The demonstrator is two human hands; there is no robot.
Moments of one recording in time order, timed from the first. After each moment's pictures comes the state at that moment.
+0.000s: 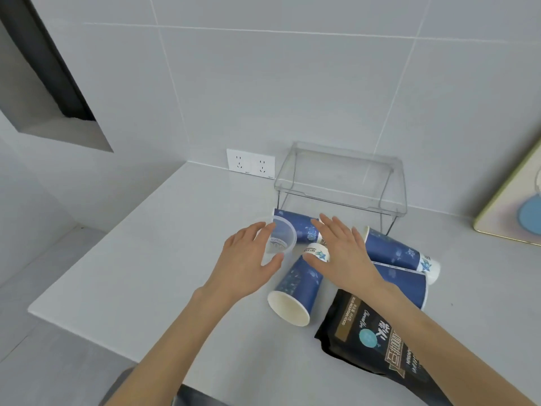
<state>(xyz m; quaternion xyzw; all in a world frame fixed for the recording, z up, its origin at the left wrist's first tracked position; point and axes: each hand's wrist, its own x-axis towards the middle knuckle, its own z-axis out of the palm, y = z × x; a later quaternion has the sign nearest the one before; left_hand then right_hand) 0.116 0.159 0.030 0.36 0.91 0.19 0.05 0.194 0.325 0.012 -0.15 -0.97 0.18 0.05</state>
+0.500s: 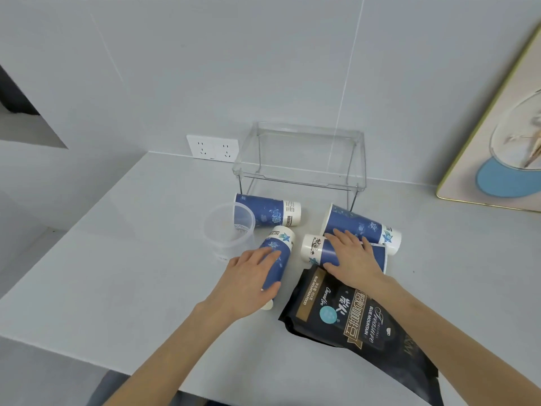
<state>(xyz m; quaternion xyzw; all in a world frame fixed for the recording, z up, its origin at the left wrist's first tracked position) 0.158 0.205 -0.014 0.46 0.87 0.07 0.15 0.243 0.403 -0.048 -0.24 -0.96 0.12 -0.07</state>
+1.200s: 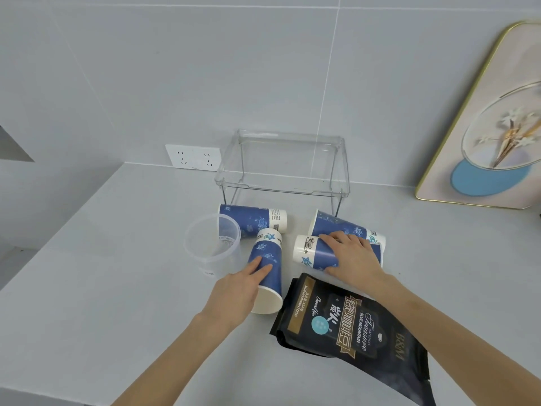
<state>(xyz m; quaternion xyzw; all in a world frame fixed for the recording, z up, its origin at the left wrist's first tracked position) 0.144 0.218 -0.032 0.44 0.88 0.00 0.18 0.247 0.421 -0.036 -0.23 -0.97 0.07 -0.05</state>
